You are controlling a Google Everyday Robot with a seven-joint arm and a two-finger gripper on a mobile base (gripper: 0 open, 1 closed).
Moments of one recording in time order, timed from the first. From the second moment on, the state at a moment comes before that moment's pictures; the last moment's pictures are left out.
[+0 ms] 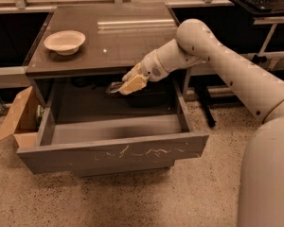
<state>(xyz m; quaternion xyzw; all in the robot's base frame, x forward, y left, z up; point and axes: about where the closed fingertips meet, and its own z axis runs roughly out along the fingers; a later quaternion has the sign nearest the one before) 0.680 0.028 0.786 -0.58 0.69 0.30 0.32</state>
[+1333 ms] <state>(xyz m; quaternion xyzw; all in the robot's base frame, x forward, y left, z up) 0.641 0.122 0.691 -0.62 0.67 0.33 0.25</state>
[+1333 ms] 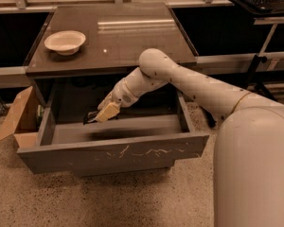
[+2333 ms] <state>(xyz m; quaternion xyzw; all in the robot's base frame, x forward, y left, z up) 0.633 0.137 0.619 -0.59 0.68 0.38 0.20</state>
